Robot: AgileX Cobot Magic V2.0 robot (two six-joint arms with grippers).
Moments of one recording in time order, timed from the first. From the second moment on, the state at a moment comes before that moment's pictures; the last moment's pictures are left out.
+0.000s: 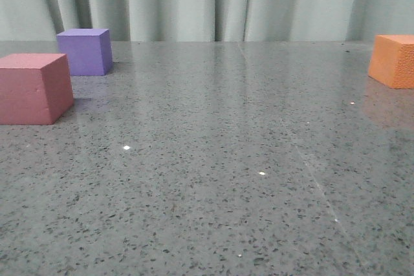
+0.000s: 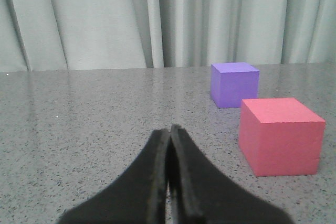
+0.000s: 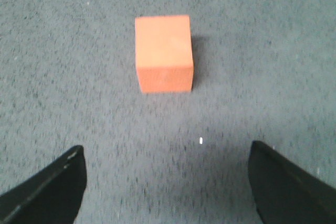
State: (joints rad) left arm -0.05 0.00 0.00 0.23 0.04 -0.22; right arm 0.00 1.04 -1.00 -0.02 0.73 0.09
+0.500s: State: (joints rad) left arm -0.05 0.00 0.00 0.23 0.04 -0.22; right arm 0.00 1.51 -1.44 -0.02 0.81 0.02
